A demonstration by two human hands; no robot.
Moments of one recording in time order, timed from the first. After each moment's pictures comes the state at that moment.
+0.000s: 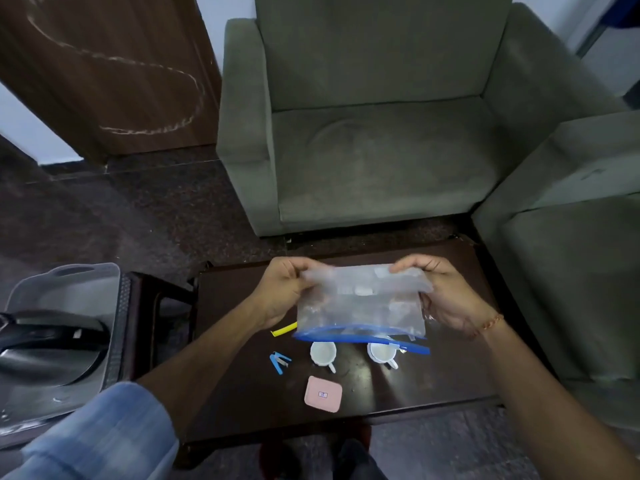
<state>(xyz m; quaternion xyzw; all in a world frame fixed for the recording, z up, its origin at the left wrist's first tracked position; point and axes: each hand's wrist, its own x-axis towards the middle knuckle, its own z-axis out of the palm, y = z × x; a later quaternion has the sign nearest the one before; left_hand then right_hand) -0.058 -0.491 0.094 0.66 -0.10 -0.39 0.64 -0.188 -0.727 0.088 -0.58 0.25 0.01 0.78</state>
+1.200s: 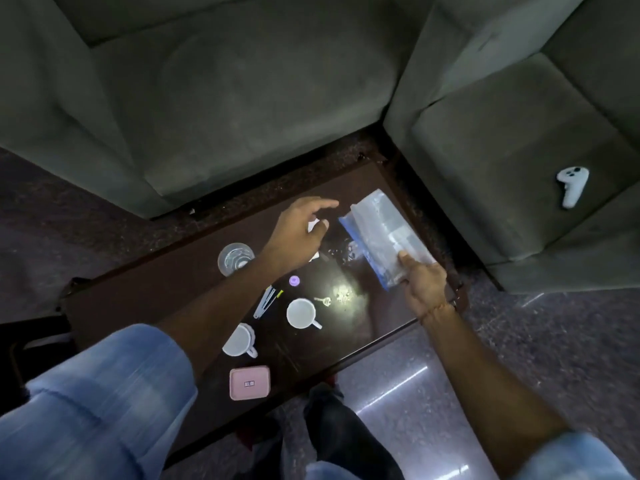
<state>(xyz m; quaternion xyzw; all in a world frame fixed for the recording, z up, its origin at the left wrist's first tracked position) -0.112 -0.734 0.005 0.77 -0.40 -0.31 0.39 -0.319 -0.850 -0.083 -0.29 0.62 -0.29 0.67</state>
